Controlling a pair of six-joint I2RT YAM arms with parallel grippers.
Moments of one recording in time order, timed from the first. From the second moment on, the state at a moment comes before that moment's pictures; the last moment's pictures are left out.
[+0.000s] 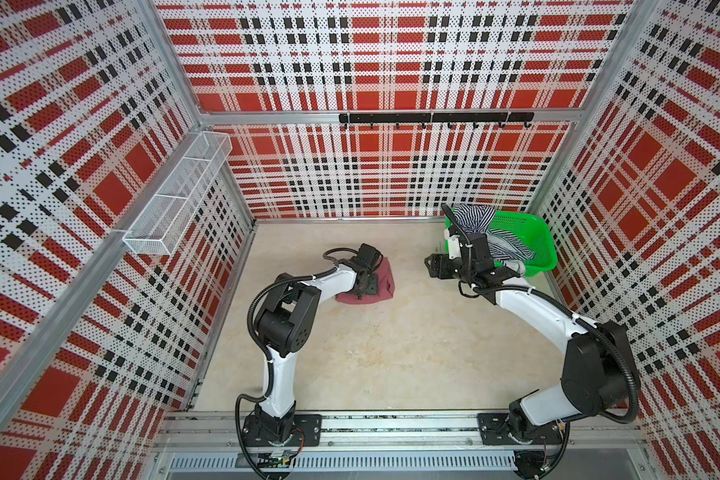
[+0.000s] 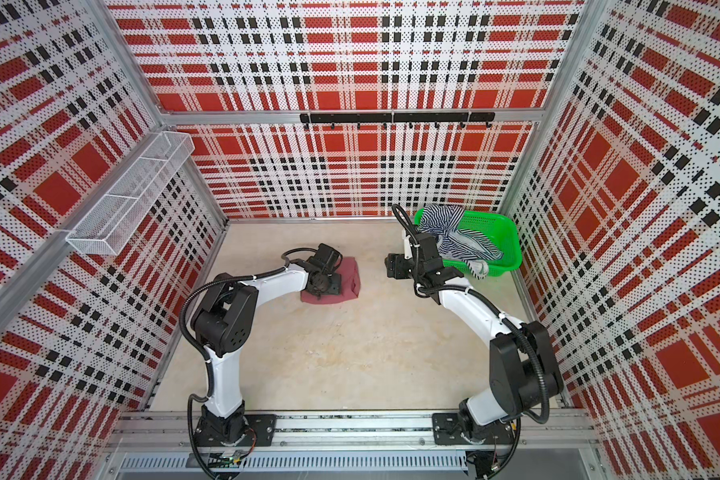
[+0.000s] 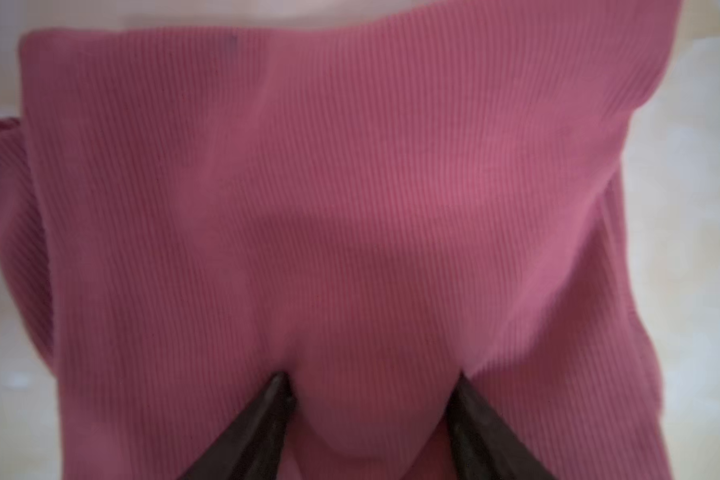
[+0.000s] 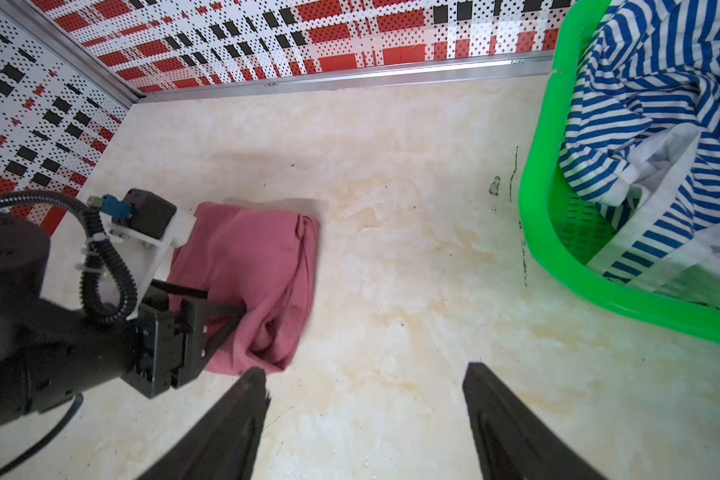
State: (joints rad) left arm -0.47 2.04 1.38 -0.48 -0.19 -0.34; right arm 0.37 1.50 1.08 -0.19 -0.08 0.29
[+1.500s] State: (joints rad) left arm -0.16 1.42 1.07 -0.14 -0.18 -0.14; right arm -0.05 1.53 1.31 -0.38 0.01 0.28
